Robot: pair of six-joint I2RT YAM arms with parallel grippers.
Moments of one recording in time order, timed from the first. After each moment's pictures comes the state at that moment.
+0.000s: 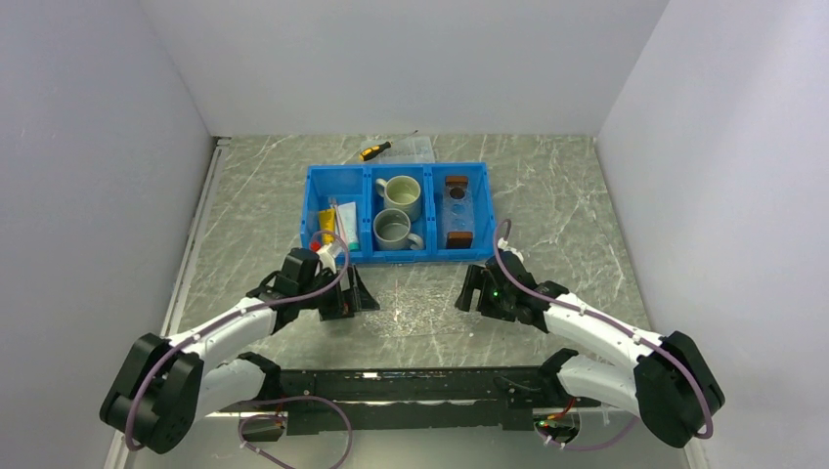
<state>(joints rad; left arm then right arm) -0.44 1.09 0.36 -0.08 0.48 -0.69 0.61 1.06 0.44 -0.33 0.02 0.79</state>
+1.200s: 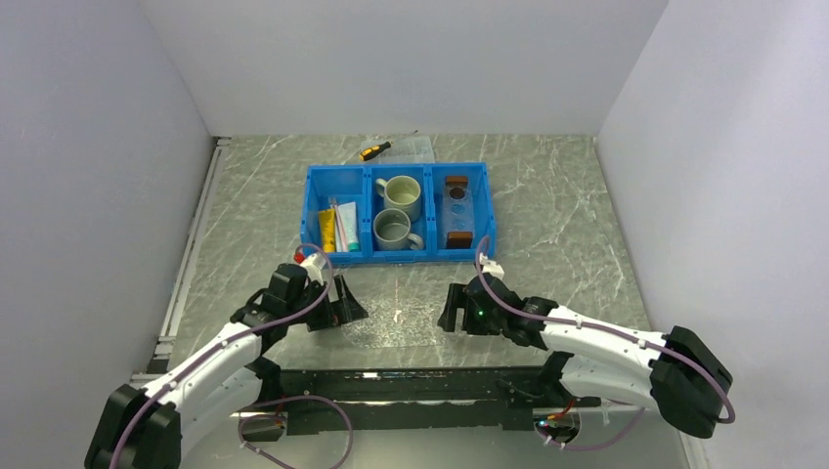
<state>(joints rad) -0.43 0.87 0.27 -0.17 0.38 -0.70 0.89 1.03 0.40 -0.27 0.11 0.89</state>
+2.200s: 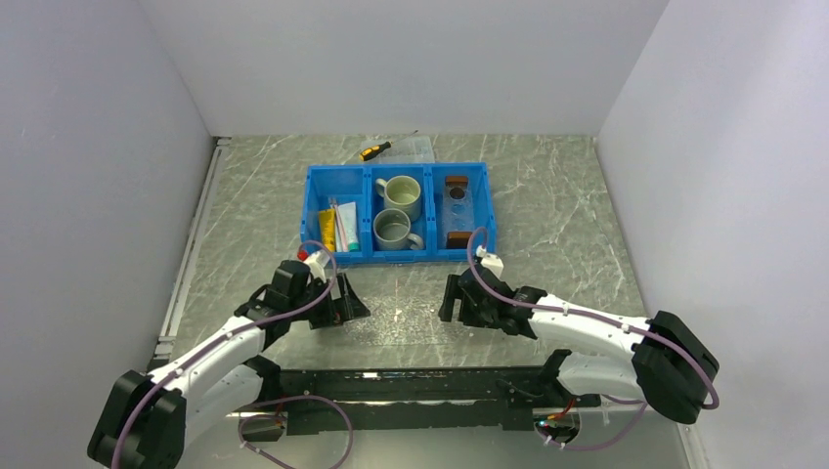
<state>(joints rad) -0.43 0.91 0.27 -0.17 0.39 -0.69 0.87 1.14 0.48 -0.30 0.17 0.93</state>
